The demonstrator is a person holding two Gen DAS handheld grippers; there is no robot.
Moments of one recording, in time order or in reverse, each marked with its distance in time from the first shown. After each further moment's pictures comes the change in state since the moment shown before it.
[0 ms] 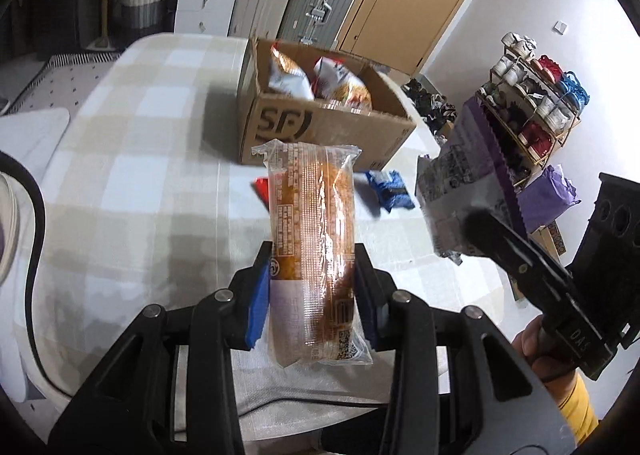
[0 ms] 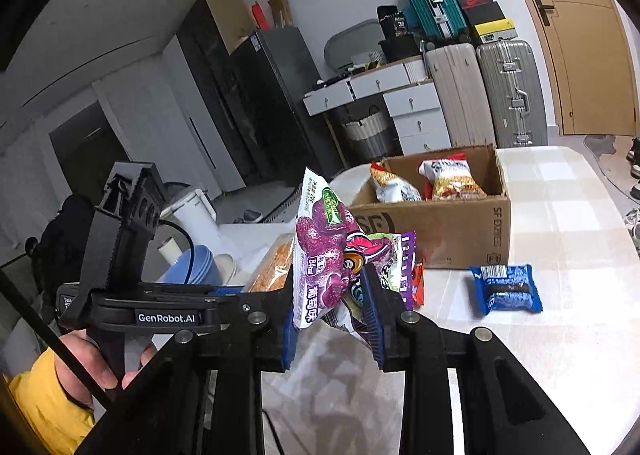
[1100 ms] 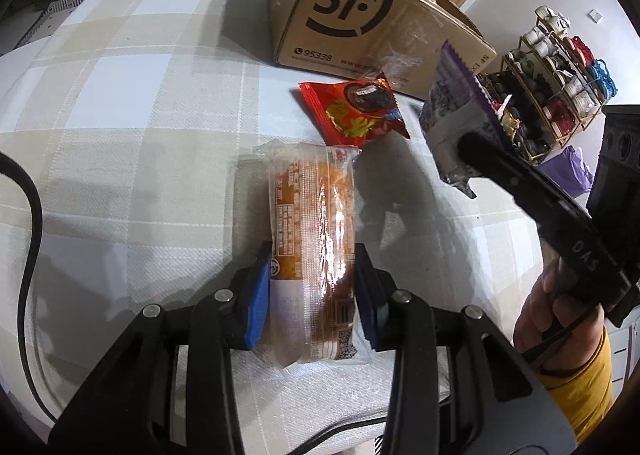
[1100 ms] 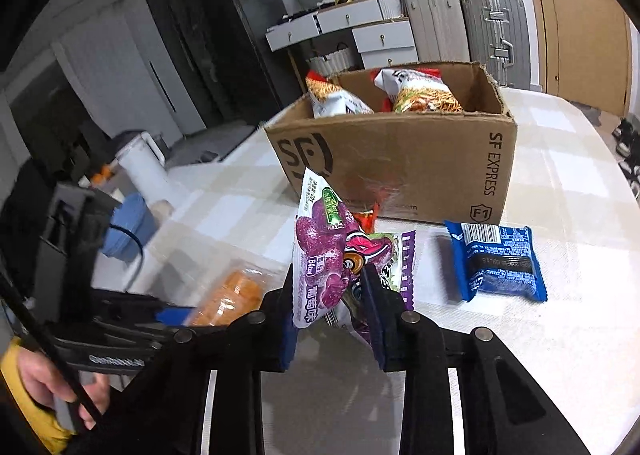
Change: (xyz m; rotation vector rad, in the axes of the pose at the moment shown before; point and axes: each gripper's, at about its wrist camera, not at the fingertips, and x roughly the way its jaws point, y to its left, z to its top) left arm 0.095 0.048 -0.033 -0.079 0.227 0.005; right arm 0.093 -0.057 -0.019 0.008 0.236 -0.124
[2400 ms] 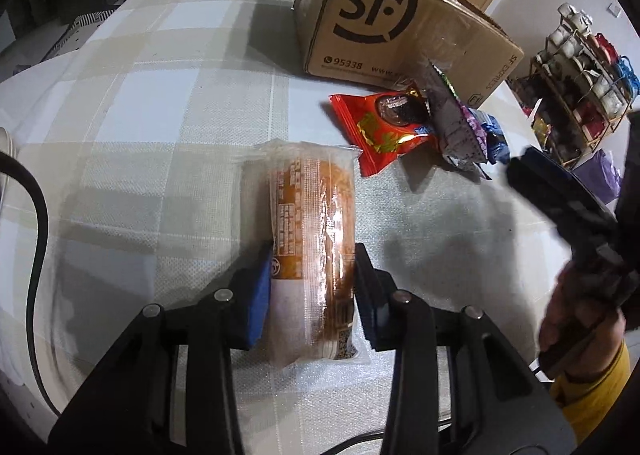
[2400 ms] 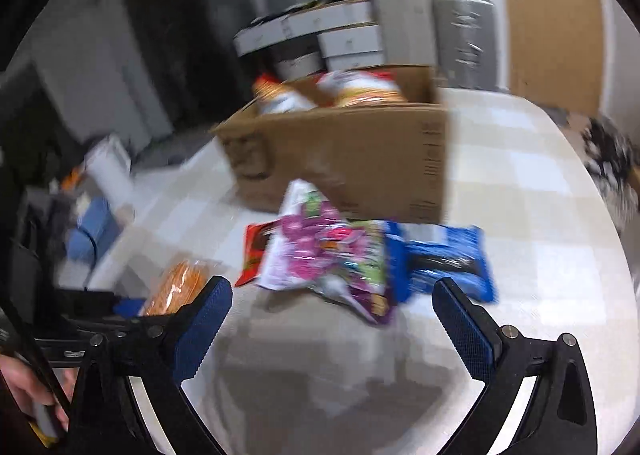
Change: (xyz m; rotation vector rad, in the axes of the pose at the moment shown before) left arm -0.009 -0.004 0.000 0.010 -0.046 0.147; right arm 0.017 -0.007 0.001 -0.058 0.007 -0.162
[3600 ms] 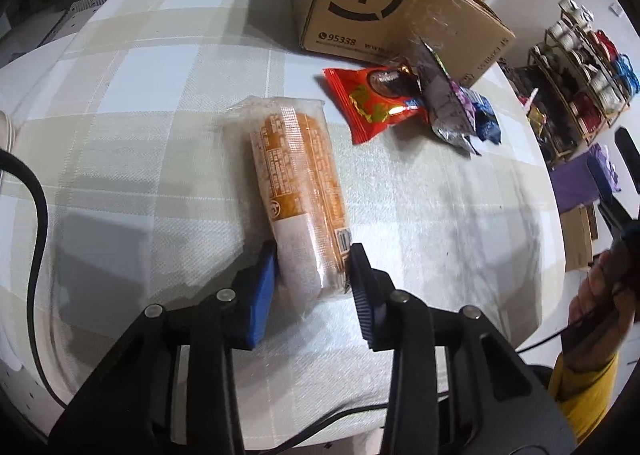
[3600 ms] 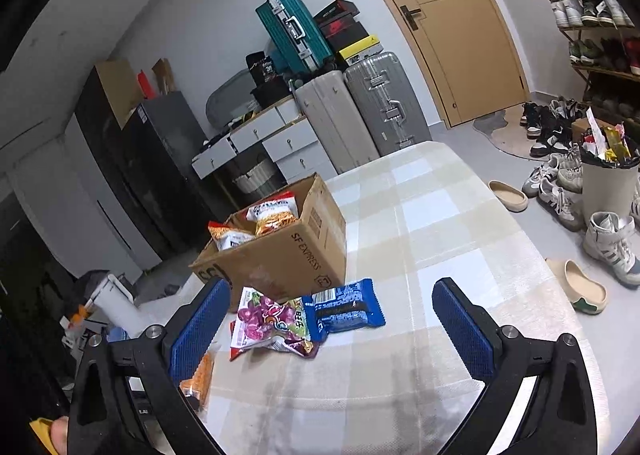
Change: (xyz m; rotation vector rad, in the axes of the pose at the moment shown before) left arm 0.010 -0.003 -0.001 -0.011 0.073 -0.020; right arm -0.125 -0.089 -0.031 0.390 -0.362 -0.033
